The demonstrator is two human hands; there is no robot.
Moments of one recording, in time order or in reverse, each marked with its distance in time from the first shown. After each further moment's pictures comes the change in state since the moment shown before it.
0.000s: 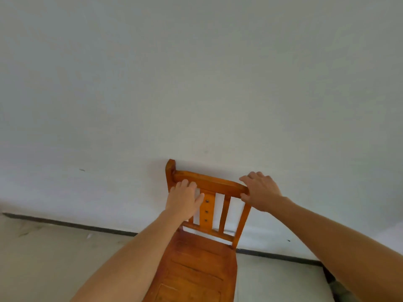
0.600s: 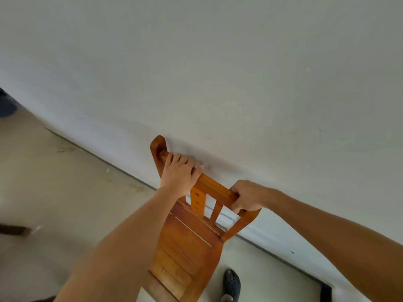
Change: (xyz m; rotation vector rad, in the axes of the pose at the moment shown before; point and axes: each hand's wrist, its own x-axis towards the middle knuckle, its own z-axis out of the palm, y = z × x) left_hand 0.103 -0.001 0.076 0.105 -0.049 -0.314; right_hand 0.142 0.033 0.060 0.301 -0.721 -0.379
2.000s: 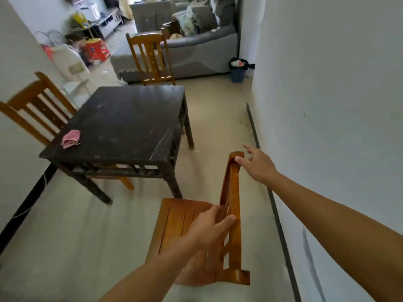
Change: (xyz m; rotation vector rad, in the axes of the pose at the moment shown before) left_hand -0.360 -0.071 -0.007 -1.060 0.172 -1.123; right_hand 0.047 -0.383 0.120 -0.034 0.133 -0.802
